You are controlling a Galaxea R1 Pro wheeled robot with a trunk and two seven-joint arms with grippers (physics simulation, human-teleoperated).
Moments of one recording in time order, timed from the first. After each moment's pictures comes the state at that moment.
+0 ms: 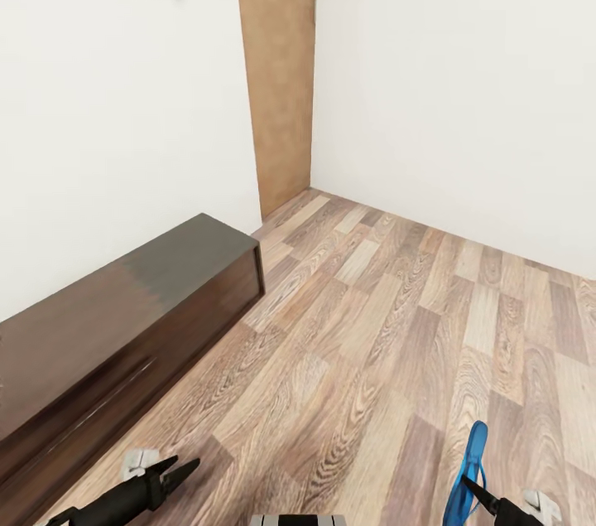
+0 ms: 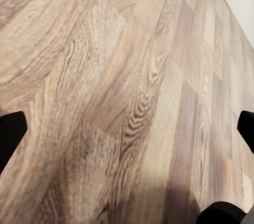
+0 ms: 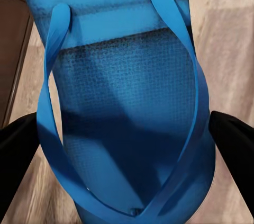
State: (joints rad) left arm -0.14 0.16 0.33 -0.92 0.18 0.27 -1.02; right arm -0.21 -0.28 -0.64 -0.50 -0.19 0.16 1.02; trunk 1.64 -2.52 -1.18
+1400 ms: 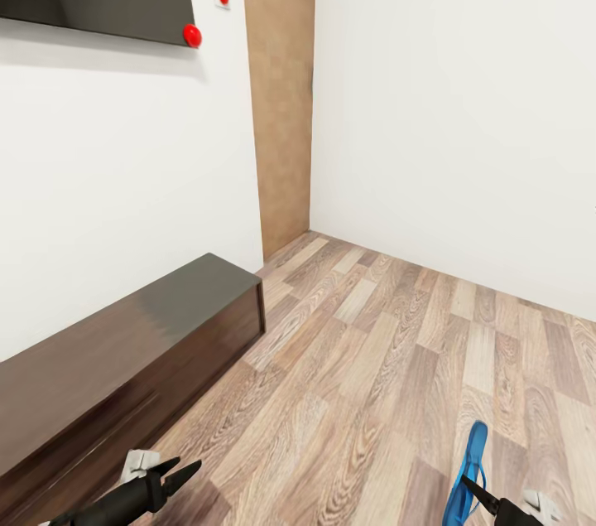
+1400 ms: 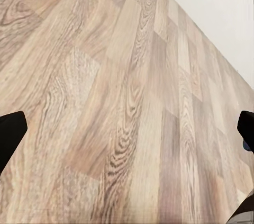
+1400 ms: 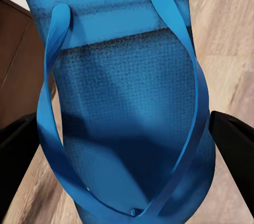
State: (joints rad) left arm -0.14 0.16 0.32 -0.91 0.18 0.27 -1.04; right arm -0.21 -0.28 -0.64 -0.50 -0.19 0.16 1.02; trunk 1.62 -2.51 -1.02
